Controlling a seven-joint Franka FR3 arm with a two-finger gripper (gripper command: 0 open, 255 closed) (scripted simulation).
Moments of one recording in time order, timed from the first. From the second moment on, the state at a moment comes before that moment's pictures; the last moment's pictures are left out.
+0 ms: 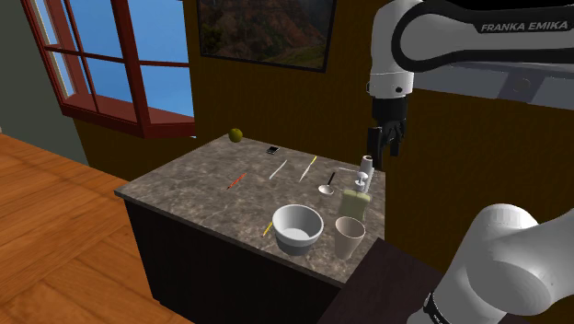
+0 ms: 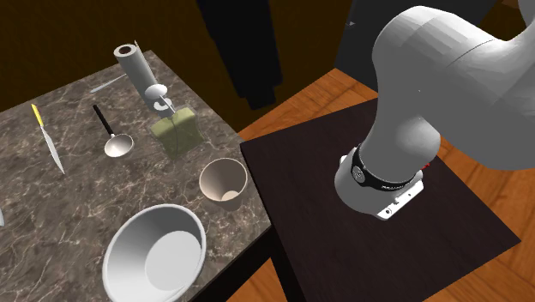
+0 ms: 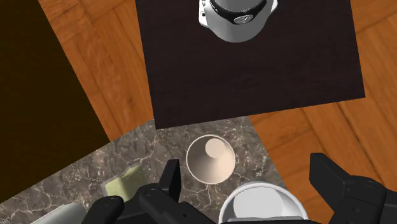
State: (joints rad) arm -0.01 -0.75 -0.06 -2.39 -0.11 1.44 0.05
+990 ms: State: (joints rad) arm -0.06 -0.65 -0.31 -2.71 -0.19 1.95 -0.16
